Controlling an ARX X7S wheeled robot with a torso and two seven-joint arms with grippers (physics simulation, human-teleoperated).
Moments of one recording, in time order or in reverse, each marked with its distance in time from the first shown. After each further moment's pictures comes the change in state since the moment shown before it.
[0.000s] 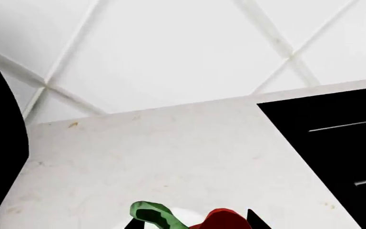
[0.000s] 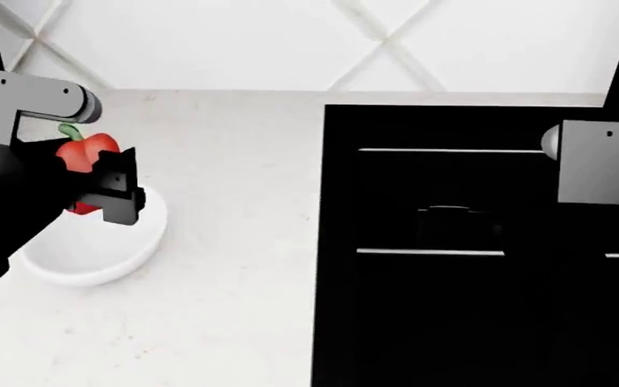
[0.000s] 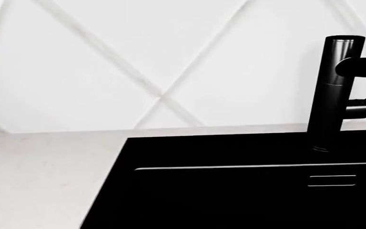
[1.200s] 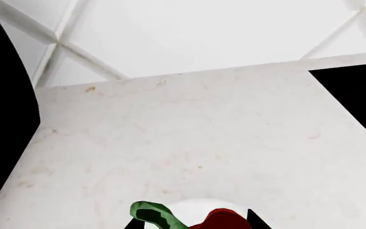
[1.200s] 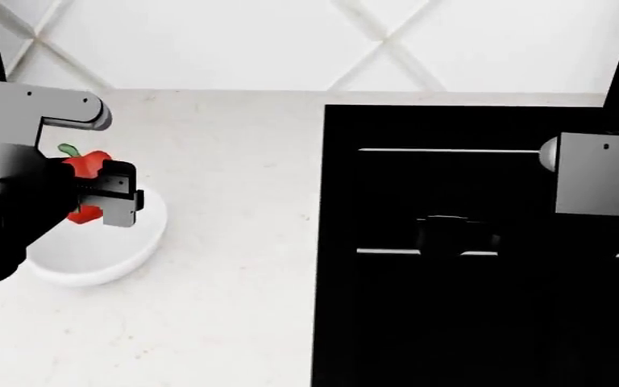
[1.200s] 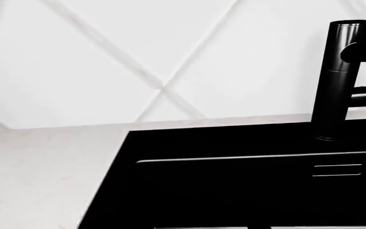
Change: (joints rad) left arm 0.025 0.192 0.036 -0.451 0.018 -0.047 0.166; right arm -0.024 -0.003 -0.001 0.015 0.009 -0.020 -0.007
